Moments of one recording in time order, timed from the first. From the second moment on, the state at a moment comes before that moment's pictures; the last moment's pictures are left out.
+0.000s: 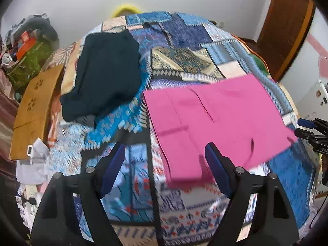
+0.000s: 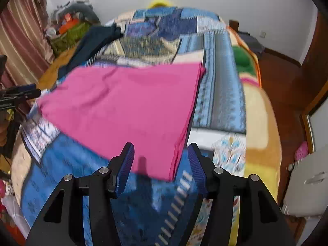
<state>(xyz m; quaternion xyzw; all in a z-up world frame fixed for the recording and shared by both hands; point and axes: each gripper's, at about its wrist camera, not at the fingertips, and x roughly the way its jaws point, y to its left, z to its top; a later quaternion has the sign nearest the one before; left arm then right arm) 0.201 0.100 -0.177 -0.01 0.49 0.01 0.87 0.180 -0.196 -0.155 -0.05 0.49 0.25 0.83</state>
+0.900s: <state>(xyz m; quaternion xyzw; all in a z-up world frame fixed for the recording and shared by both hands) 0.324 0.144 -0.253 -0.14 0.57 -0.02 0.81 0.360 -0.176 -0.204 0.01 0.52 0.23 0.82</state>
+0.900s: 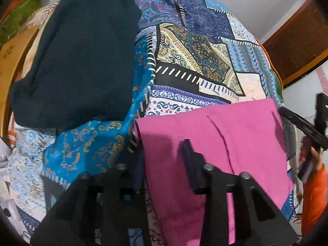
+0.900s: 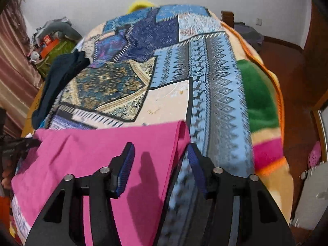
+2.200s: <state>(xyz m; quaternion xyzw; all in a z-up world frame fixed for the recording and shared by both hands) 0.330 0.083 -0.230 0.05 0.53 0.01 0.84 0.305 -0.039 -0.198 -0.10 0.53 0.35 0.76</state>
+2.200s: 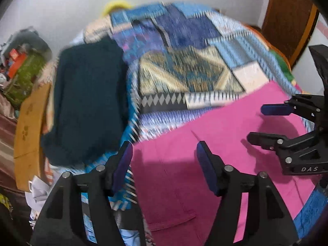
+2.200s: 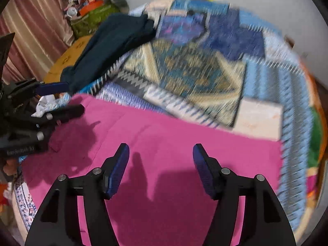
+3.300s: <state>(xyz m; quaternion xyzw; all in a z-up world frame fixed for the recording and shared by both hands) 0.208 0.101 -0.216 0.06 0.51 0.07 0.86 0.210 -0.144 -0.191 -0.09 0.54 0.29 0.79</state>
